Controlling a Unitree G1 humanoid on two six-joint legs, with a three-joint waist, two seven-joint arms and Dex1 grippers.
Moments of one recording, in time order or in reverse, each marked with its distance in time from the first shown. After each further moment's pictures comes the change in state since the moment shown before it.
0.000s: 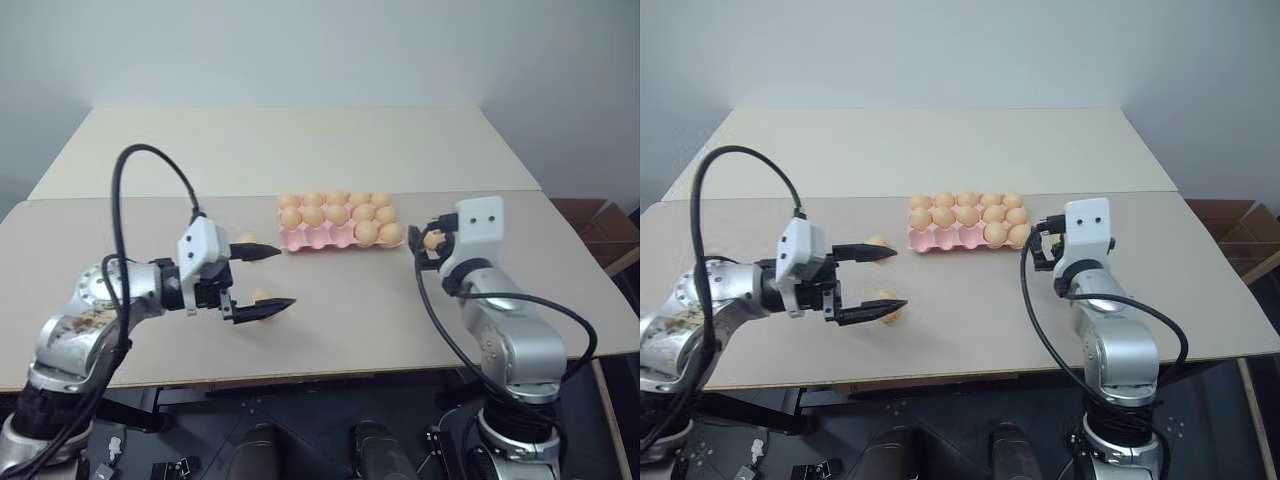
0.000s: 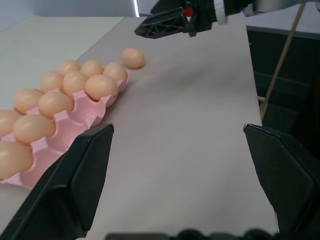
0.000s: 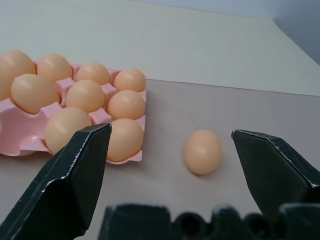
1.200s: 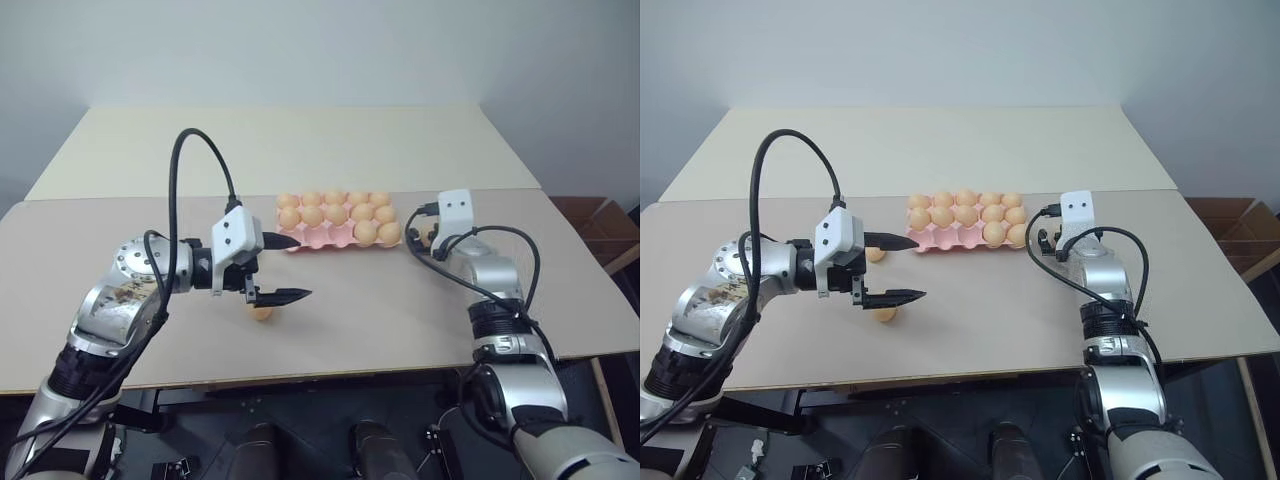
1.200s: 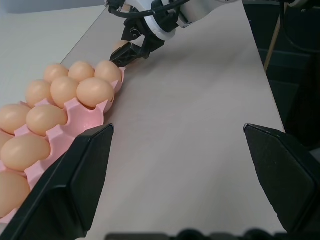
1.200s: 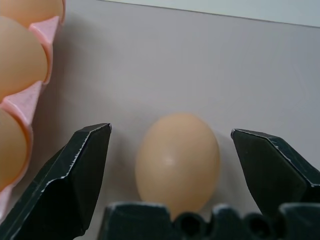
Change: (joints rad) left arm -0.152 -0.051 -0.110 0.112 0.131 -0.026 -0.030; right arm -0.397 -0.095 0.016 1.081 -0.064 -0.388 0.019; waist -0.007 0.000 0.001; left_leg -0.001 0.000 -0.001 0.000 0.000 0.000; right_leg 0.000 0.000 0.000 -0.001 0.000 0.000
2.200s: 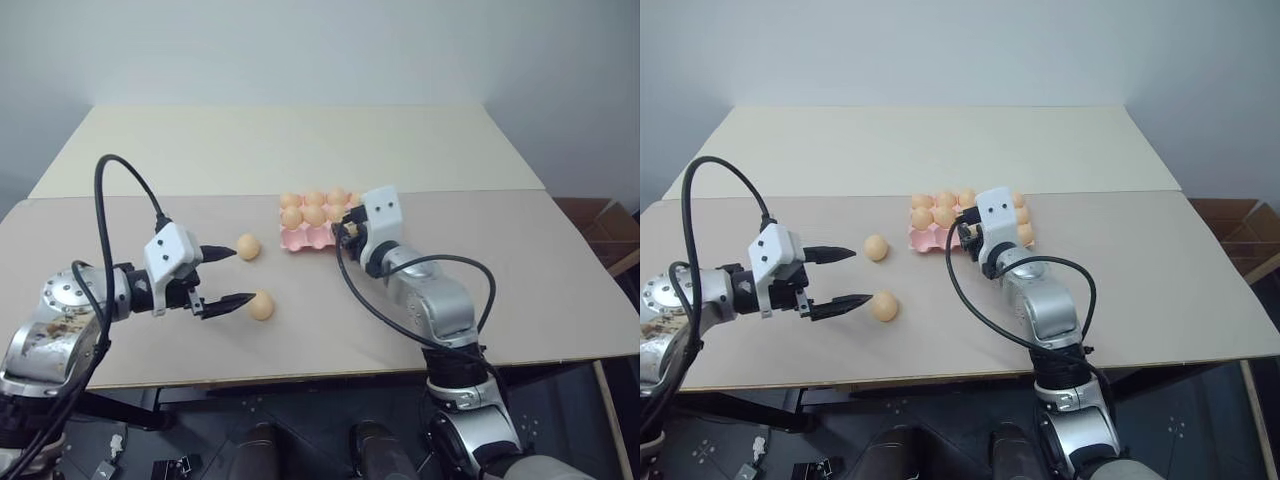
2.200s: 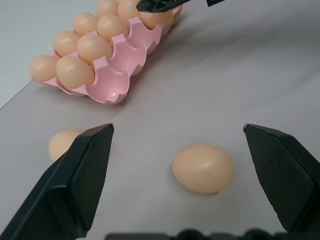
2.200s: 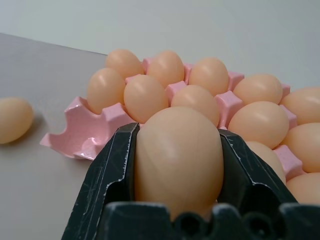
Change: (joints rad) left arm 0.279 0.132 0.239 -0.041 -0.011 0.001 0.058; right arm 0.196 0.245 0.216 -0.648 0.085 0.161 0.057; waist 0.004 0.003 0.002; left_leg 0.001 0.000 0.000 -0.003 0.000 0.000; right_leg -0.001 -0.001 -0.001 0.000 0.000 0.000
